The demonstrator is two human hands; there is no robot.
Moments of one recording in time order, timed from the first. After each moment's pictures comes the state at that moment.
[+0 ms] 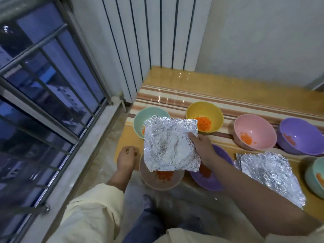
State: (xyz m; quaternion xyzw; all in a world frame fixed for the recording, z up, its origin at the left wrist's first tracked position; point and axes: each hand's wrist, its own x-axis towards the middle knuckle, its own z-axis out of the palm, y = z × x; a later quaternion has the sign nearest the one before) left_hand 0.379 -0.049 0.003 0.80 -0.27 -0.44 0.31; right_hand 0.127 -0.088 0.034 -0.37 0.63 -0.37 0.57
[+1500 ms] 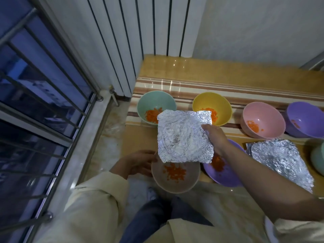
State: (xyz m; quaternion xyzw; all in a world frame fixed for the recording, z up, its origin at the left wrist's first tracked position) left_hand 0.411 -0.096 0.003 0.59 -0.30 -0.75 0.03; right_hand 0.134 -0.124 0.022 -0.26 0.69 -0.39 0.55
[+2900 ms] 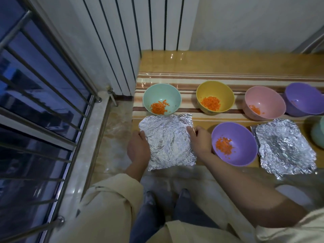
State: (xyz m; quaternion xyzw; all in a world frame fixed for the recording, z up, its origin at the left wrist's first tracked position) left_hand 0.431 -0.080 0.010 0.79 -0.49 -0.29 0.21; right_hand 0.229 -0.069 -0.008 -0.46 0.79 -0.30 0.27
